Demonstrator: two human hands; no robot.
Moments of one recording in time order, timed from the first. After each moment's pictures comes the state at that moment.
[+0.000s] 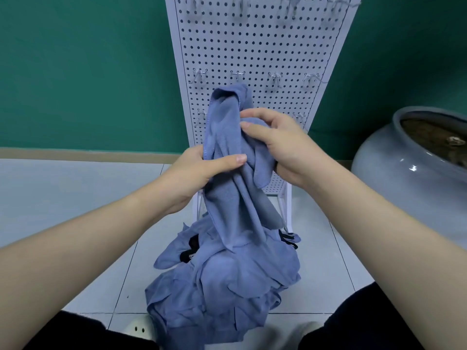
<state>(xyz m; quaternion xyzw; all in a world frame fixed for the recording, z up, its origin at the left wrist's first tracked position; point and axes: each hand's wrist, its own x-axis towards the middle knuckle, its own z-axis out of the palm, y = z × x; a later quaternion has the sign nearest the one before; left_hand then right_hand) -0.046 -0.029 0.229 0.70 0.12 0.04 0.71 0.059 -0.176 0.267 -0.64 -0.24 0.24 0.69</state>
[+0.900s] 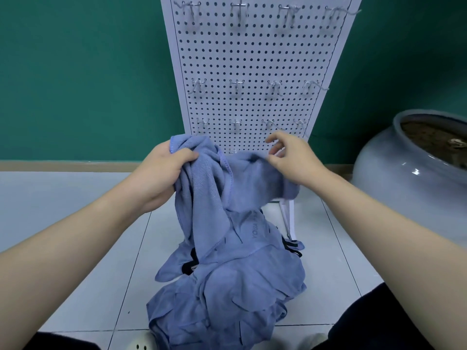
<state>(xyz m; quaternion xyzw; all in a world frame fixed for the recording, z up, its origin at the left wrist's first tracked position) -0.047 0.015 0.244 0.70 0.18 0.11 0.69 0.132 -0.192 0.215 -0.90 -0.28 0.04 0.33</state>
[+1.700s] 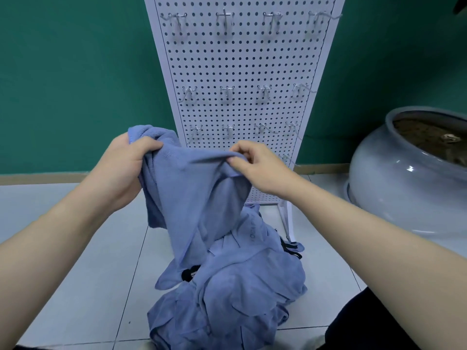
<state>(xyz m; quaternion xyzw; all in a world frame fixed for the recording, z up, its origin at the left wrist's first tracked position) -0.053 0.040 0.266 0.68 0.20 0.20 0.68 0.083 -0.166 0.235 -0.80 -0.37 0.12 0.45</state>
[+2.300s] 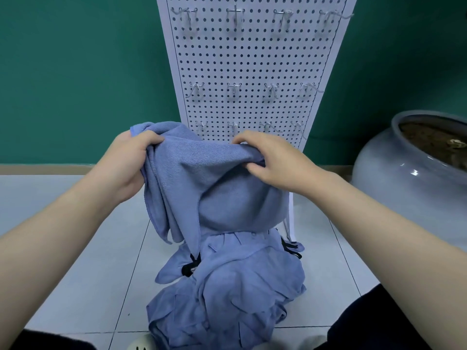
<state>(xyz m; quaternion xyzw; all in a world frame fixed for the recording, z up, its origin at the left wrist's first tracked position) -0.051 0.049 0.260 0.63 0.23 0.20 0.71 0.098 -0.184 0.245 -0.80 -0.54 -0.02 0.26</state>
